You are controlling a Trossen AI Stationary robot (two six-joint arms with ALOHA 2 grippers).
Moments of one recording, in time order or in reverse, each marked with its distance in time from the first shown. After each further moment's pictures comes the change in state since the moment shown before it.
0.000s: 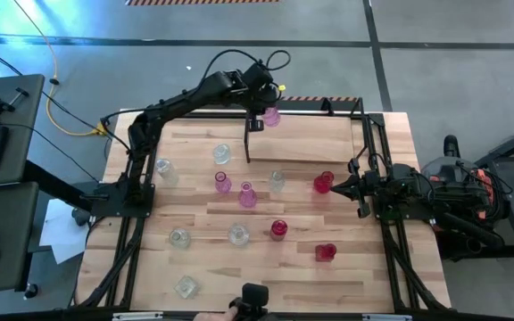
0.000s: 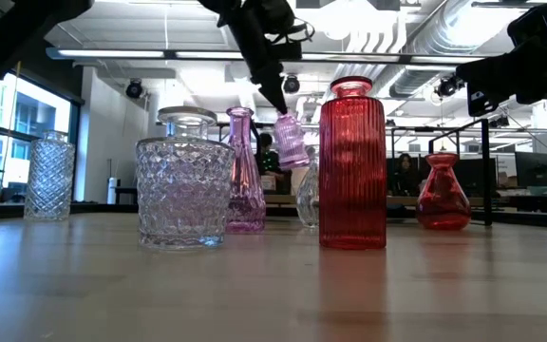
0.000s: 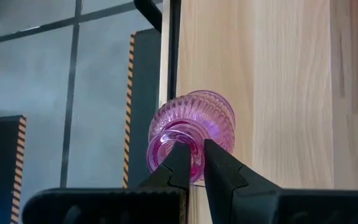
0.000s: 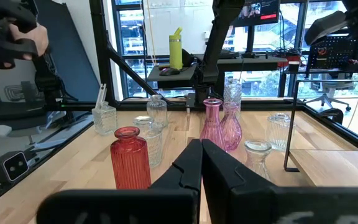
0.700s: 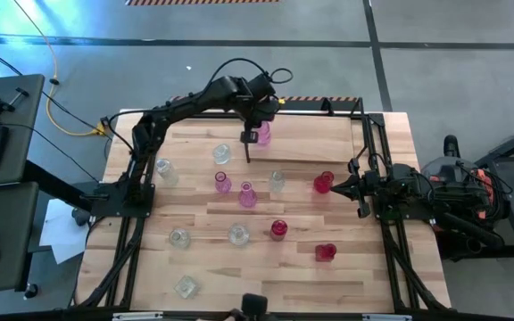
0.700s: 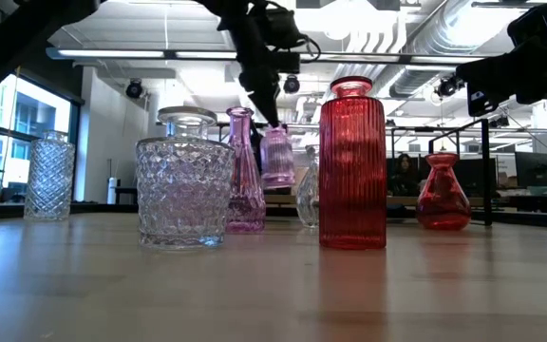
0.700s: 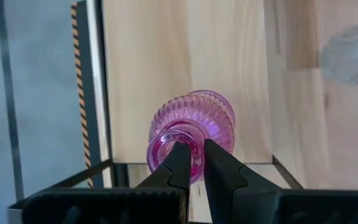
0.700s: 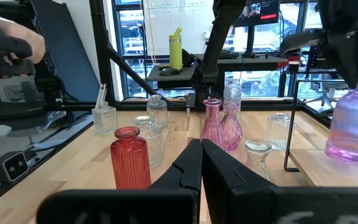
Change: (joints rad) left arm -0.023 0.041 0.000 -0.176 0.085 0.007; right arm 0.000 0.000 0.000 0.000 0.000 0.000
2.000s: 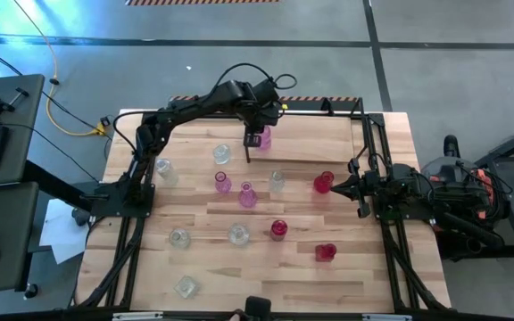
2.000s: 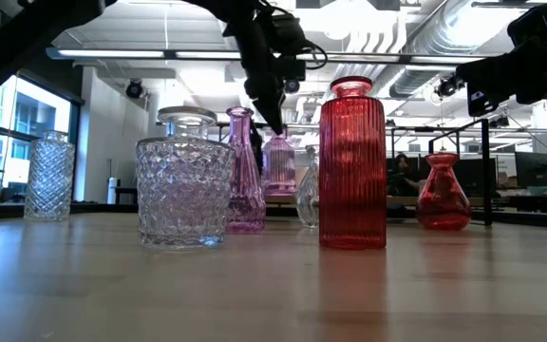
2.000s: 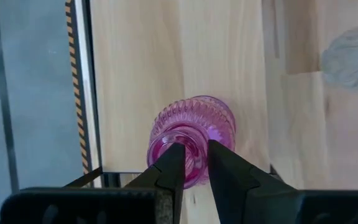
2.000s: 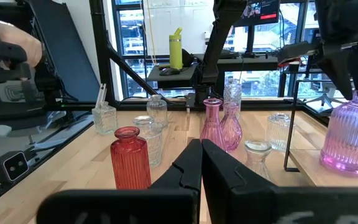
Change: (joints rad) left arm -0.021 0.030 -0.001 0.018 -0.011 -0.016; right arm 0.000 0.001 0.000 0.000 0.000 0.000
